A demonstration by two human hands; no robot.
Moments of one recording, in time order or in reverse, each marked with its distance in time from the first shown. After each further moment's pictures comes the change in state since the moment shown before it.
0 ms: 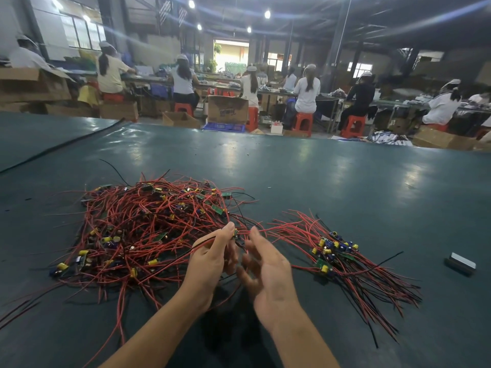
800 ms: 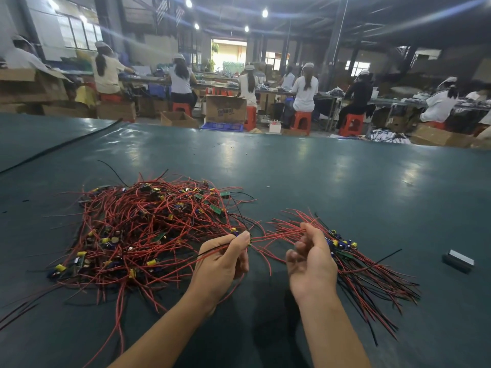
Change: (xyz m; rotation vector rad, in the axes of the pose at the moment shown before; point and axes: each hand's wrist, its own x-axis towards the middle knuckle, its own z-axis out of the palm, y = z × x) left_hand -0.009 0.003 0.013 0.093 -0.088 0.105; right_hand 0.019 -0.044 -0.032 0.268 0.333 -0.128
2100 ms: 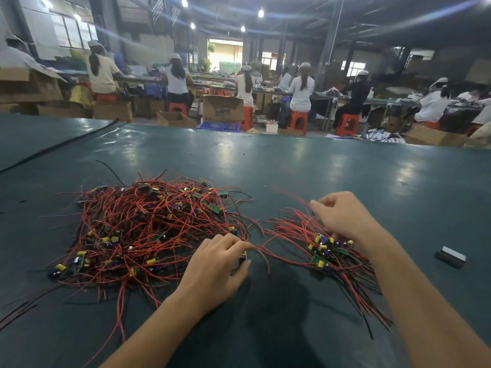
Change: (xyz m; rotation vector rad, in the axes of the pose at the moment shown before) left_hand 0.004 -0.014 -0.026 1.211 -0.190 0.625; right_hand 0.036 -0.095 0.016 -1.552 -0.188 -0.503
